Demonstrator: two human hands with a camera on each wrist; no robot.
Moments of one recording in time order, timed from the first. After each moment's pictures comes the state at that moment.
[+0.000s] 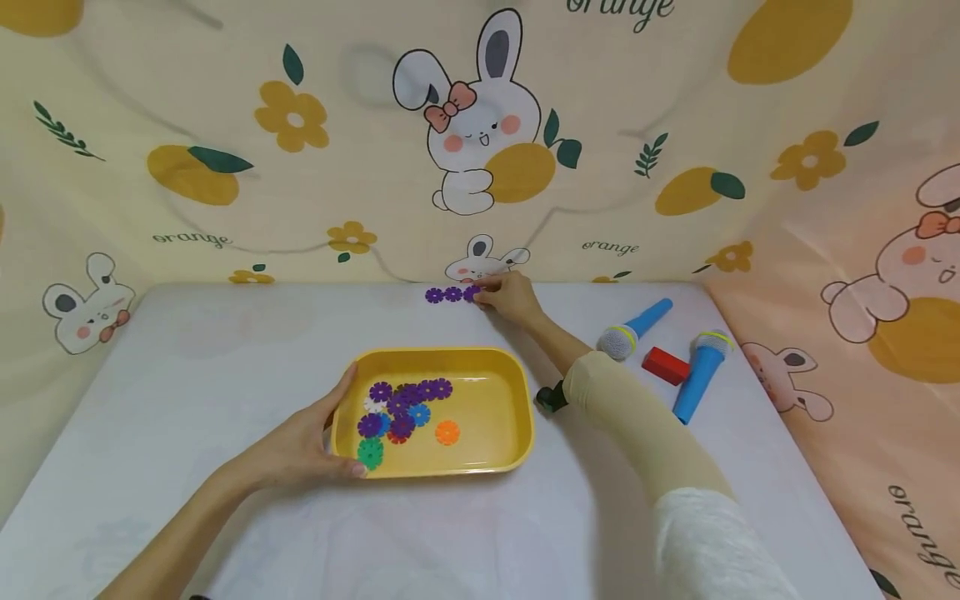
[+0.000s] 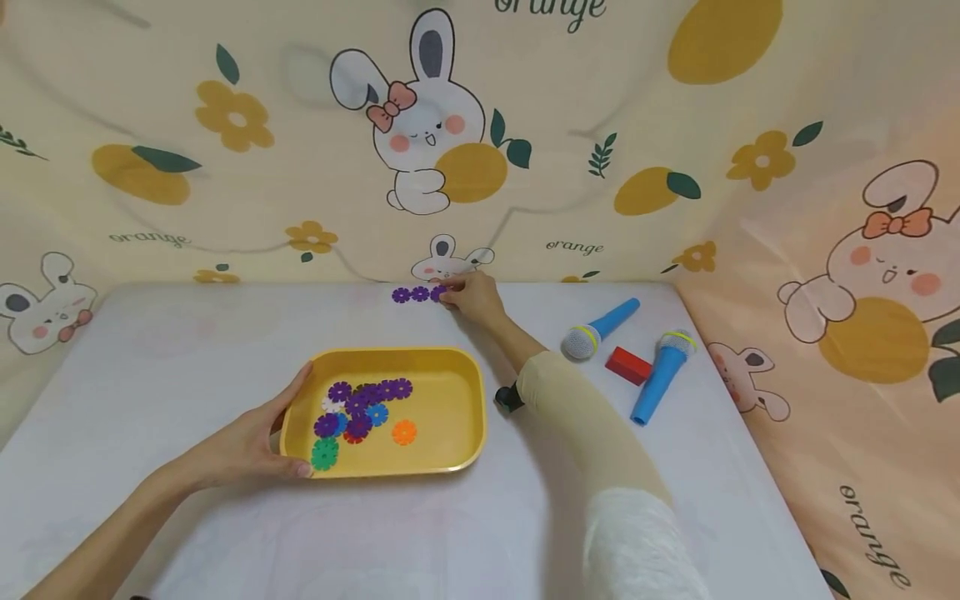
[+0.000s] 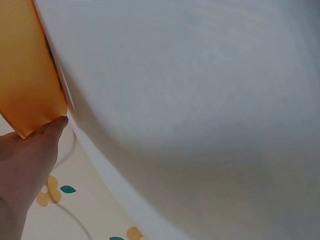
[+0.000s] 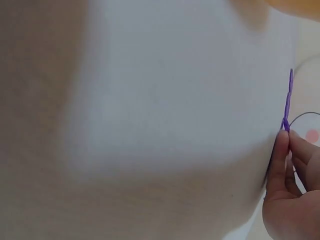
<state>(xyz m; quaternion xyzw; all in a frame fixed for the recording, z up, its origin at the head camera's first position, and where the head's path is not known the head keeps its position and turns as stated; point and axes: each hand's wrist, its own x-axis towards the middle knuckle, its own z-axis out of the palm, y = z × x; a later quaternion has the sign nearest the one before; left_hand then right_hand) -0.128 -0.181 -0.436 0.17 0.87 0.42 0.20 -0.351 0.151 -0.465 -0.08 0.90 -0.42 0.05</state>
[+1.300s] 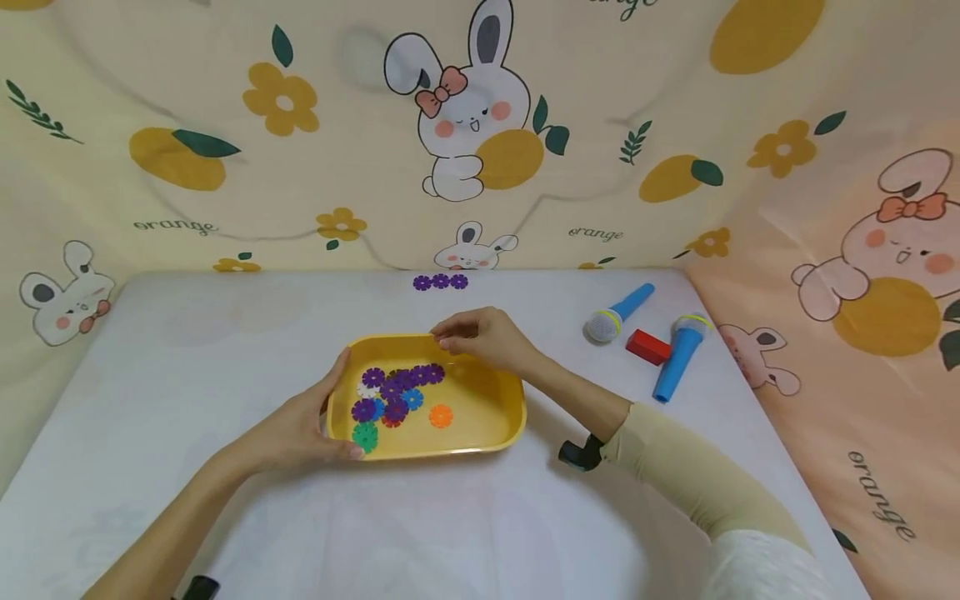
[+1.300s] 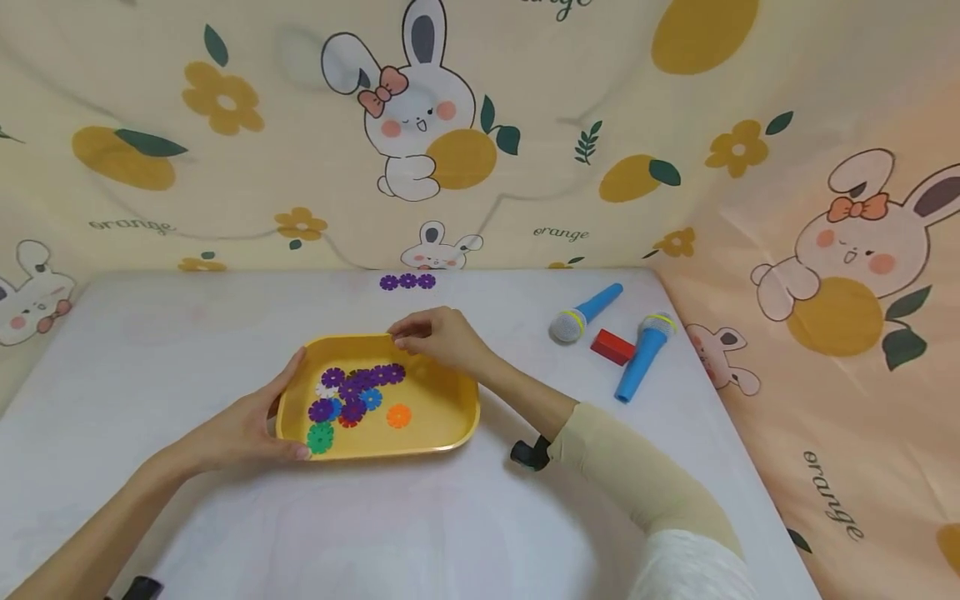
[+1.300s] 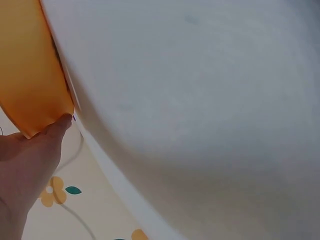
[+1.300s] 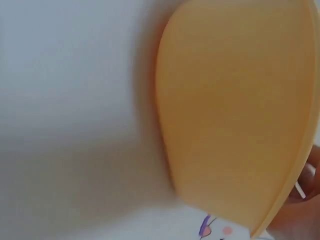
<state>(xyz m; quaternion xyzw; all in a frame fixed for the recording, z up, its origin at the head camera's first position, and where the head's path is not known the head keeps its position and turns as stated) -0.129 -0.180 -0.432 0.18 0.87 0.42 0.21 -0.225 0.129 -0.407 -0.20 0.83 -0.49 0.17</state>
